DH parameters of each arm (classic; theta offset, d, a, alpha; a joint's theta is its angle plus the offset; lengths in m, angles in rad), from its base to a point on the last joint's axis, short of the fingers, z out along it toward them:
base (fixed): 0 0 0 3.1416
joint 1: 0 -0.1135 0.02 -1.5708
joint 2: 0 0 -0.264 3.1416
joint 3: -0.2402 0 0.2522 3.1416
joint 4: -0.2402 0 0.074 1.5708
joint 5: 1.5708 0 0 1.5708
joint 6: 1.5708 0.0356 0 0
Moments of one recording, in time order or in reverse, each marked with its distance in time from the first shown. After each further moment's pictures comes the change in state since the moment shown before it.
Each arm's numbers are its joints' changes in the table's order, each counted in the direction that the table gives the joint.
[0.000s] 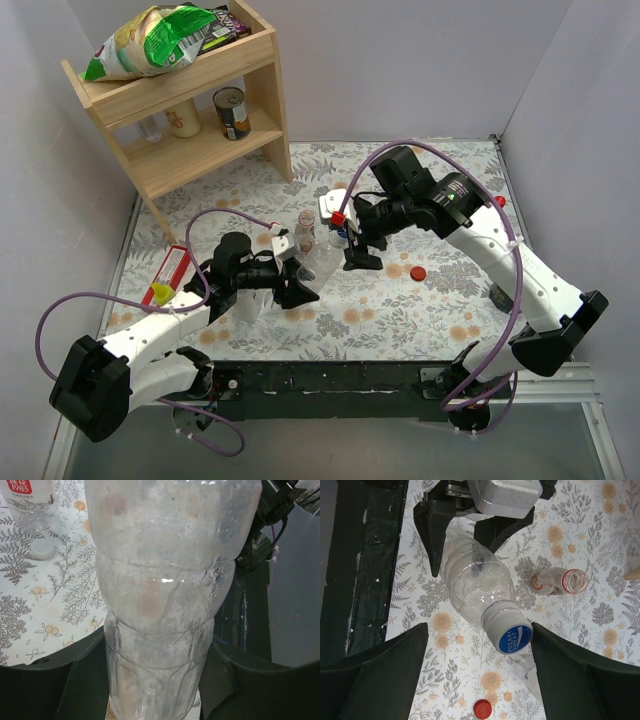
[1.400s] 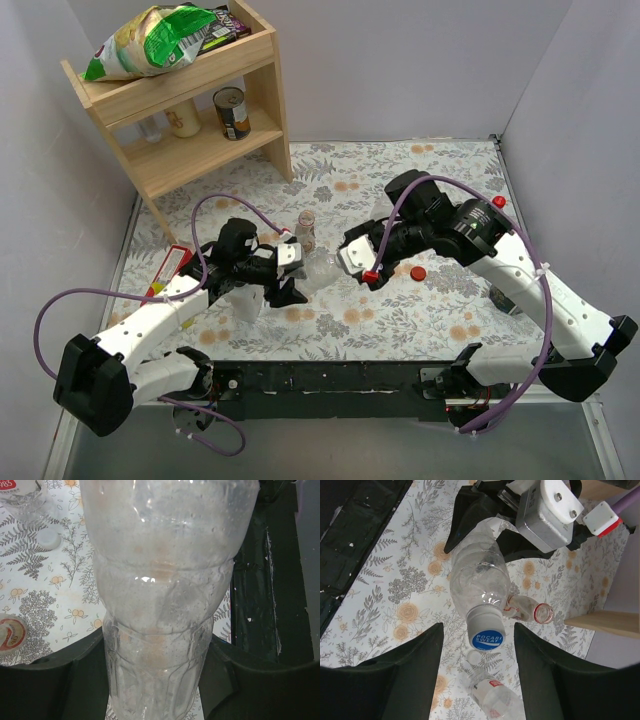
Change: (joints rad) left arm -0.026 -0.039 -0.206 -0.507 0.045 0.517; right arm -0.047 0.179 0.181 0.038 -0.021 -0.401
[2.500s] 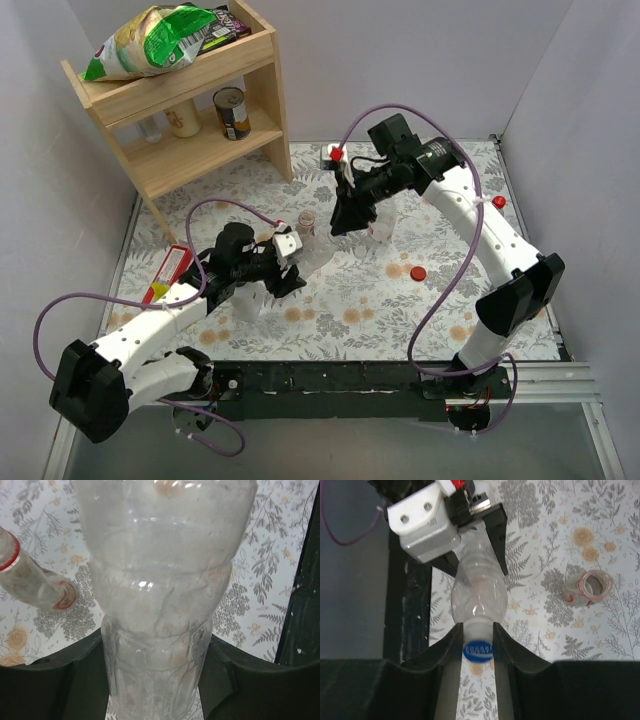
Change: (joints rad) left arm 0.021 0.040 0.068 0.159 -0.300 -0.164; right arm 0.224 -0.419 -0.336 -0.072 -0.253 0.587
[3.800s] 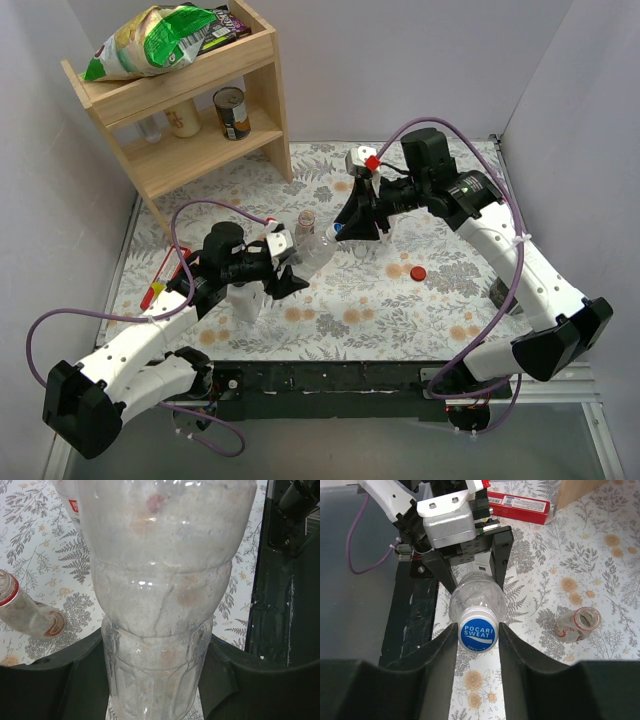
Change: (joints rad) left arm 0.002 0.104 -0.026 0.008 0.124 -0.081; right arm 0.031 0.282 0.286 0.385 -0.123 0.183
